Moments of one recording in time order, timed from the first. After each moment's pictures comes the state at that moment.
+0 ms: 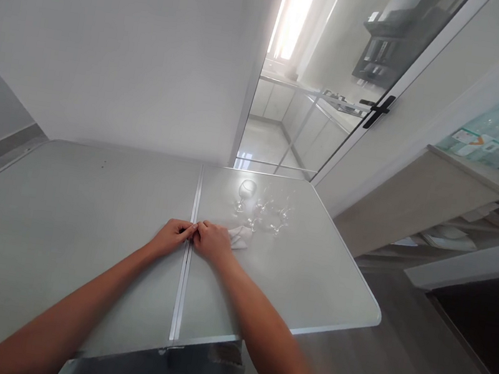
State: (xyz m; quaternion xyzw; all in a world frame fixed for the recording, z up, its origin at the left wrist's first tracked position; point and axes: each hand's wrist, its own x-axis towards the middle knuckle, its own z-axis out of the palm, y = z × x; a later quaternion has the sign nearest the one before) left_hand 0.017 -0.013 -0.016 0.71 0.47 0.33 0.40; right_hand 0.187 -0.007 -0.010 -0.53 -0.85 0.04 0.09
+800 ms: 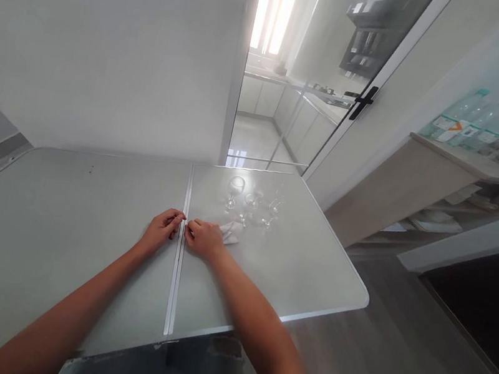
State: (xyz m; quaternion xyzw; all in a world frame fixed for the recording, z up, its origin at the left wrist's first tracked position) left_hand 0.013 -0.007 -0.020 0.61 0.51 0.44 0.43; right_hand 0.193 -0.006 -0.012 -0.47 -0.86 0.02 0.20
